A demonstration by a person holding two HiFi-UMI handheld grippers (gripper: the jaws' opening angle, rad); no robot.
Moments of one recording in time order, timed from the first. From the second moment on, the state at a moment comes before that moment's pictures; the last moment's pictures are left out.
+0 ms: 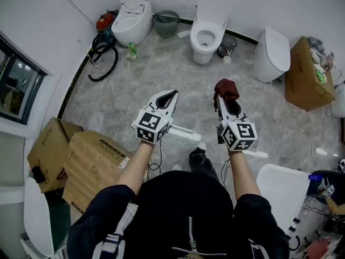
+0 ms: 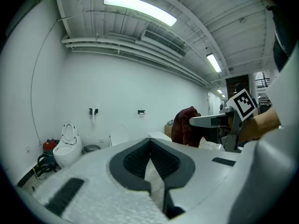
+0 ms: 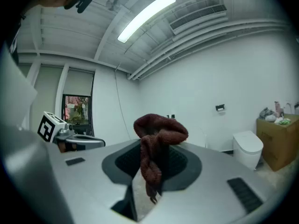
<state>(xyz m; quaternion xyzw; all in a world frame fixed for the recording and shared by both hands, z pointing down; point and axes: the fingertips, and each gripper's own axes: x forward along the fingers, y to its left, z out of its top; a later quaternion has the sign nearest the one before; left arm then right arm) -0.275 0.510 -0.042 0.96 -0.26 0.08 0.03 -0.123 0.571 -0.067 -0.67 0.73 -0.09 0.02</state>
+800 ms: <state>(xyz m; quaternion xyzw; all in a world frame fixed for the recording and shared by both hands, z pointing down) -0.148 0.424 -0.036 0.95 -0.29 0.10 0.04 -0.004 0.484 -0.057 -0.64 0.77 -0.09 0.01</state>
